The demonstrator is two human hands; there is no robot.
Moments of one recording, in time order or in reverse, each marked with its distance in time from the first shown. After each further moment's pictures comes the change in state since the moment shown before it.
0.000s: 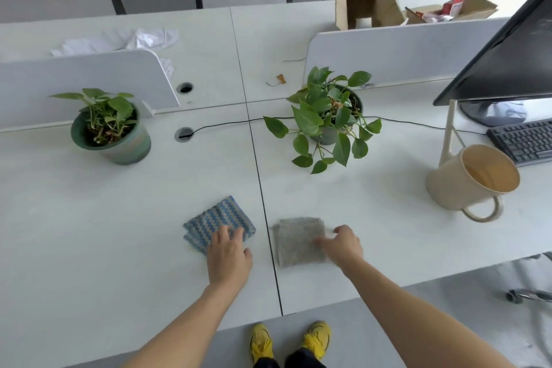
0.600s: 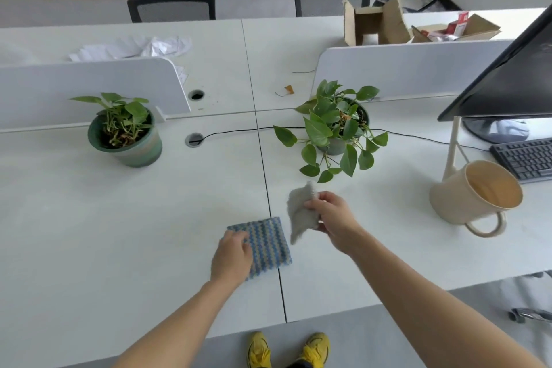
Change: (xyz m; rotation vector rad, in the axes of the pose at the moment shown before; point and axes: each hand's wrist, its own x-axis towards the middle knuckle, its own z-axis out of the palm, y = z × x) left_hand 0.009 -0.005 -0.021 -0.378 -0.112 -0.077; right_hand -0.035 -0.086 -0.035 0.704 -0.282 -0.298
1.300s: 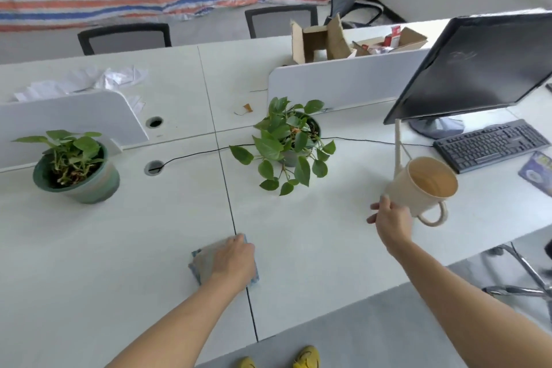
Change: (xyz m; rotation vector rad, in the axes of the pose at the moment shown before) left_hand 0.005 0.096 0.008 0.783 -0.295 0.264; right_hand -0.008 0.006 -0.176 -0.309 0.725 -0.069
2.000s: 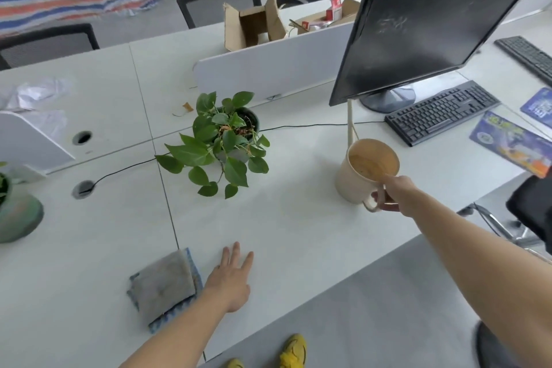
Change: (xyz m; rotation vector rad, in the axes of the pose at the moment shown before) left_hand 0.041 0.098 0.045 0.028 -0.251 0.180; right_hand 0.127 0.029 -0.114 0.122 -0.180 0.383
